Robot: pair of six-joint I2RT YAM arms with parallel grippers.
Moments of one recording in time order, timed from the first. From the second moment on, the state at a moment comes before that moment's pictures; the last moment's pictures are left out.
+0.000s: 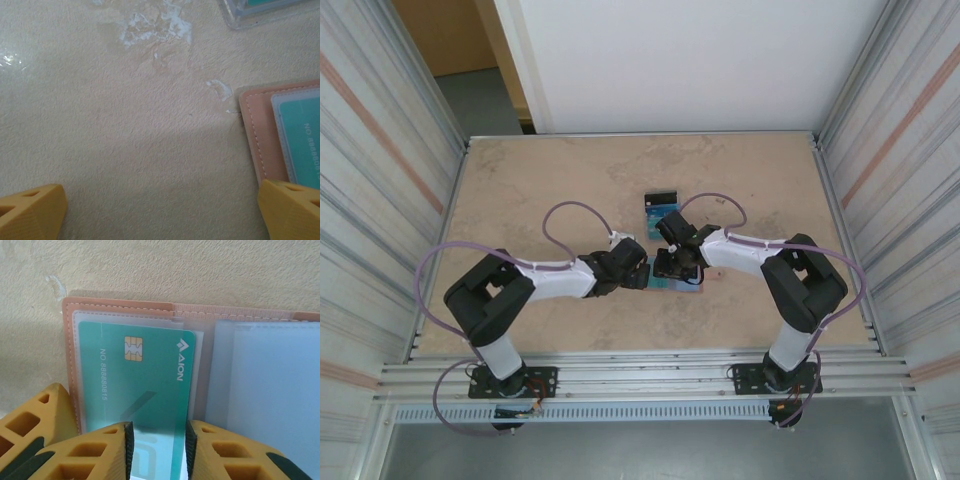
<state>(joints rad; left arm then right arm) -0.87 1.71 0.84 -0.15 -0.34 -0.56 0.71 1.73 1.01 -0.48 -0.11 0.76</state>
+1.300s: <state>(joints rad) -0.89 1.73 0.93 -0.37 -0.40 -0.57 0.57 1.63 0.64 0.12 -0.47 0.86</state>
